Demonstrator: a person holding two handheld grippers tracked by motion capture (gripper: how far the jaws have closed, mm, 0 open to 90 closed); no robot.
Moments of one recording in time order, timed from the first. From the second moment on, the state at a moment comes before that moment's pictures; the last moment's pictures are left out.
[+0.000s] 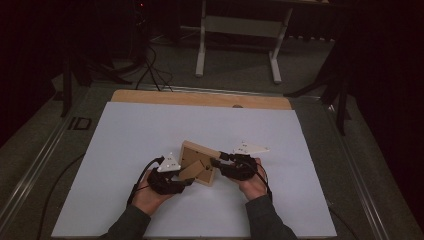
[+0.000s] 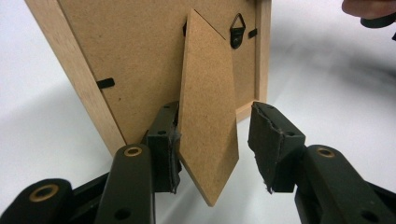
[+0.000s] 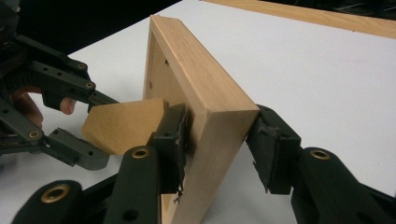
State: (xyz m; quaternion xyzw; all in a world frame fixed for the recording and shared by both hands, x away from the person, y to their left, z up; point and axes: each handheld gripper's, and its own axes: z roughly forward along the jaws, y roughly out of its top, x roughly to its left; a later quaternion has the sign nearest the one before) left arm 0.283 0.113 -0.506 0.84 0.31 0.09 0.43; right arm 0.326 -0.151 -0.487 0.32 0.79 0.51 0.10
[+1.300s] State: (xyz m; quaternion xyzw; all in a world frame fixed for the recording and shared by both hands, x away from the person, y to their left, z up) left arm 0.292 0.110 -0.519 0.82 0.38 0.12 0.42; right arm 0.309 -0.131 -0.475 0.27 0.82 0.47 0.19
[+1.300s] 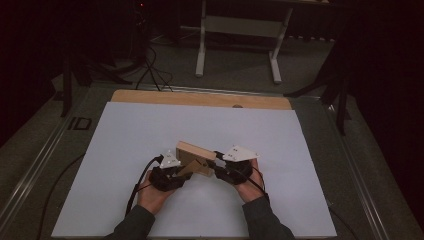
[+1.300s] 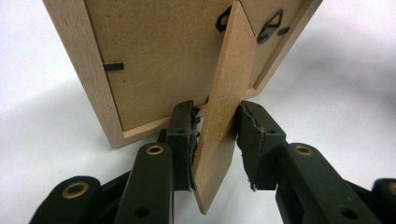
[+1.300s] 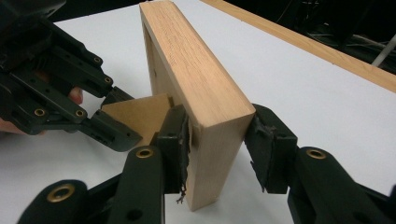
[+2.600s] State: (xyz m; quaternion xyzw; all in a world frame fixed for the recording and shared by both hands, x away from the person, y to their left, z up) left arm 0.289 0.121 -0.522 0.80 0.39 0.04 0.45; right arm 0.300 -0.130 -0.477 0.24 0.83 0.48 0.15
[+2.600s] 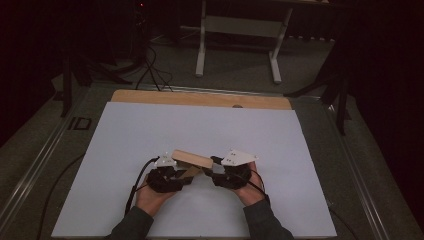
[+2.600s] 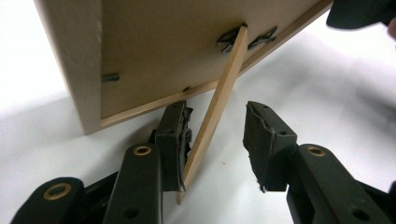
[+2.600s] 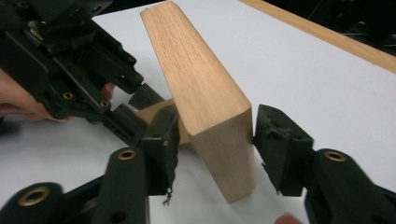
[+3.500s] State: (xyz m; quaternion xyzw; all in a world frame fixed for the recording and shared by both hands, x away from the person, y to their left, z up) left arm 0.282 0.126 -0.516 0.80 0.38 0.06 0.46; right arm 0.294 -0.130 -0.466 0.21 0.83 0.49 0.12
